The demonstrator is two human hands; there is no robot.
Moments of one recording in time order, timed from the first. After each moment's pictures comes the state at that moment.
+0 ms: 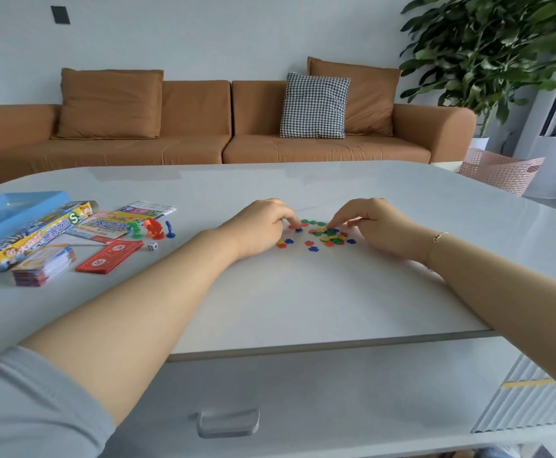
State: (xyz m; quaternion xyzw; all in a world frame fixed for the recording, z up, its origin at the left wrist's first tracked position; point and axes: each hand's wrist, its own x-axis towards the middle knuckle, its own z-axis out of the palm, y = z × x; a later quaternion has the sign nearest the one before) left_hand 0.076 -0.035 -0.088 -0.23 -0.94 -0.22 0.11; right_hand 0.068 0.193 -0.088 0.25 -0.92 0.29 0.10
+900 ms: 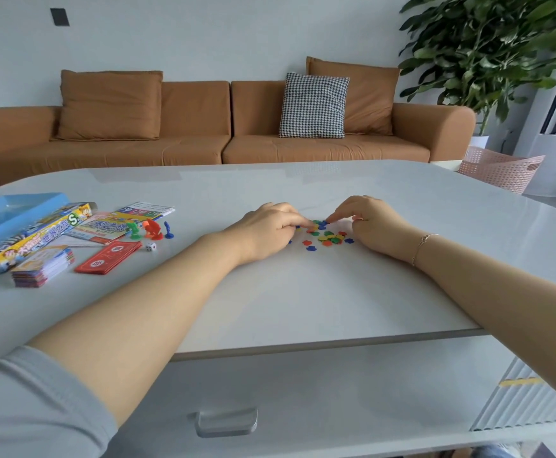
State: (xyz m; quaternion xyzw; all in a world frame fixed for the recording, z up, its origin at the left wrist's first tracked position) left_hand 0.073 -0.028 -0.096 -0.27 -0.94 -0.20 0.09; right_hand 0.058 0.191 -0.093 0.23 -0.93 0.24 0.14
